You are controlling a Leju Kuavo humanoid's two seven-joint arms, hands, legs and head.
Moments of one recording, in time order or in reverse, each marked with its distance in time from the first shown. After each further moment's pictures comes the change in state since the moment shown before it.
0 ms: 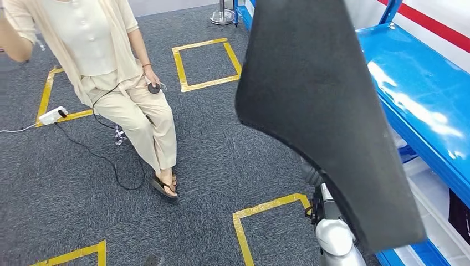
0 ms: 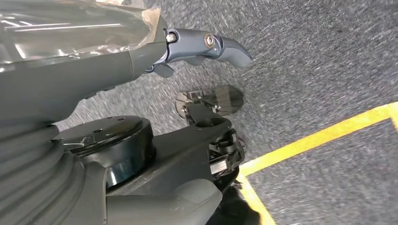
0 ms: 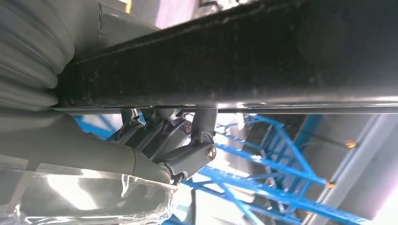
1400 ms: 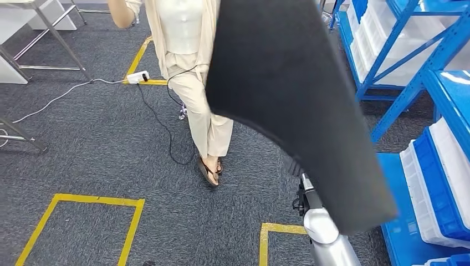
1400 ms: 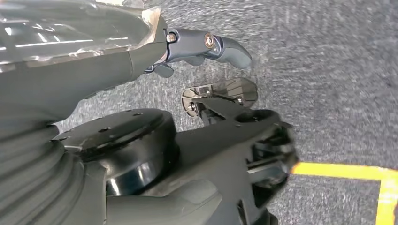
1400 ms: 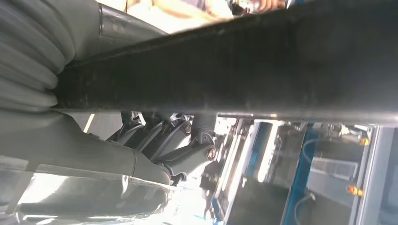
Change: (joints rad) left arm 0.032 0.021 0.028 0.009 0.038 0.004 0.009; right arm -0.063 0.019 0.053 0.065 -0.001 0.038 0.000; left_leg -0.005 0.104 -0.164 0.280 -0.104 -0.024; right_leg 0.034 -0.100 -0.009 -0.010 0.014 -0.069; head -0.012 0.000
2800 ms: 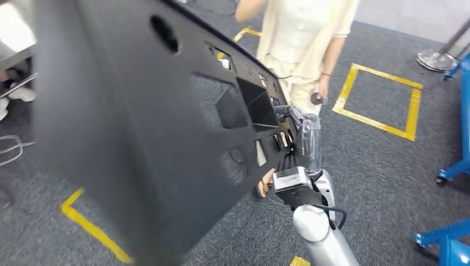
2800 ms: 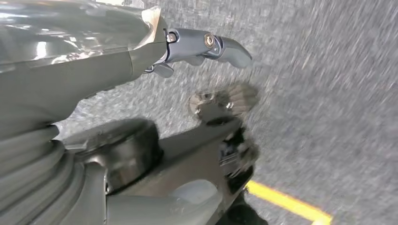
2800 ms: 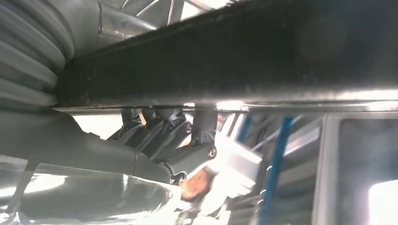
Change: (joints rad) left arm -0.029 -0.004 0.006 0.000 -0.048 -0.020 0.014; right arm -0.049 0.003 0.065 0.004 0.173 0.011 0.084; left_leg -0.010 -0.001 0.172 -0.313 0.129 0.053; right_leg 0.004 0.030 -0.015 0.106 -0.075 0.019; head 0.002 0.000
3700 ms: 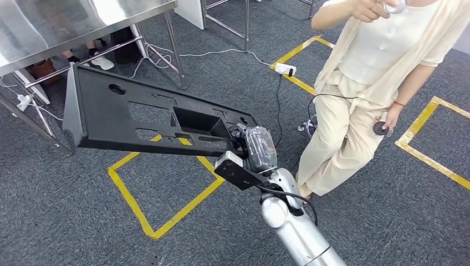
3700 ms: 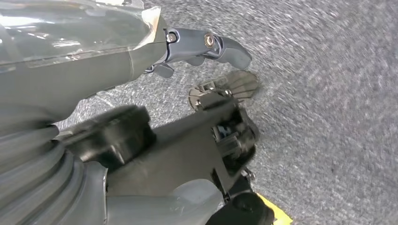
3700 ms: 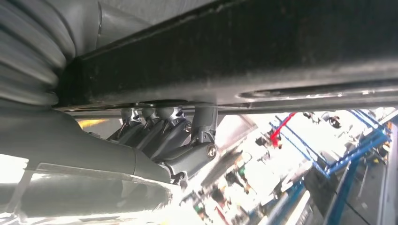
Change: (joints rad) left arm -0.020 -0.003 -0.008 0.000 -0.027 -0.013 0.032; right arm -0.128 0.063 0.087 0.459 0.171 0.022 0.139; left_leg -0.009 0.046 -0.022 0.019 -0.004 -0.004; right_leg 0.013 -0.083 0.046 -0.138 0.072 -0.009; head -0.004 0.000
